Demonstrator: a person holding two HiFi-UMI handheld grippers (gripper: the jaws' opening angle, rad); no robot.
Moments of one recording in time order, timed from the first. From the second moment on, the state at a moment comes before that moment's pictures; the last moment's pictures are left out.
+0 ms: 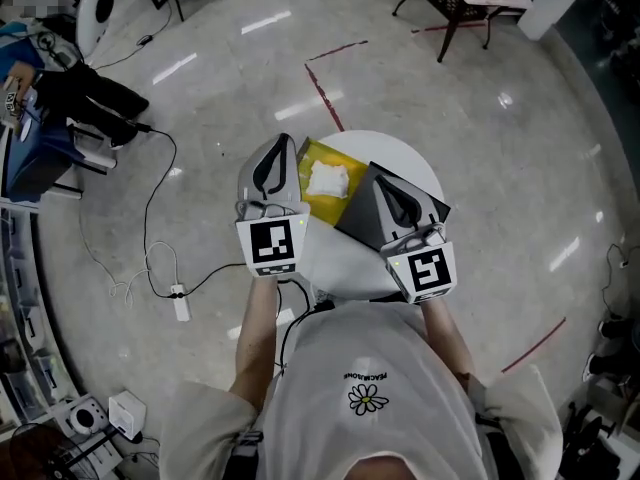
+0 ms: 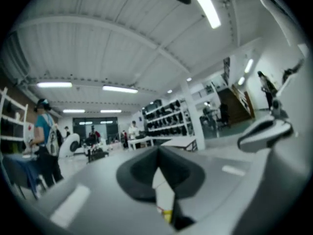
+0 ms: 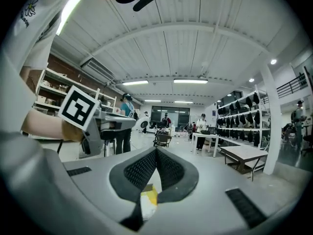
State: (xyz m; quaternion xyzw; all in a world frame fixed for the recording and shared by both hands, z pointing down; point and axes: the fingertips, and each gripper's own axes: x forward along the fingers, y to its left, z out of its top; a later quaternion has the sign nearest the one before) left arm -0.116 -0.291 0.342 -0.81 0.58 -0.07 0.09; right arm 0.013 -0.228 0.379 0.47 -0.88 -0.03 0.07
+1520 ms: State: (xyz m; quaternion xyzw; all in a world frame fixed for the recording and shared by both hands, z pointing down) left arm -0.162 -0.228 0.339 -0.73 0.68 0.02 0.06; right arm -0.005 -0.227 0.380 0.46 -0.88 -0.04 0.06
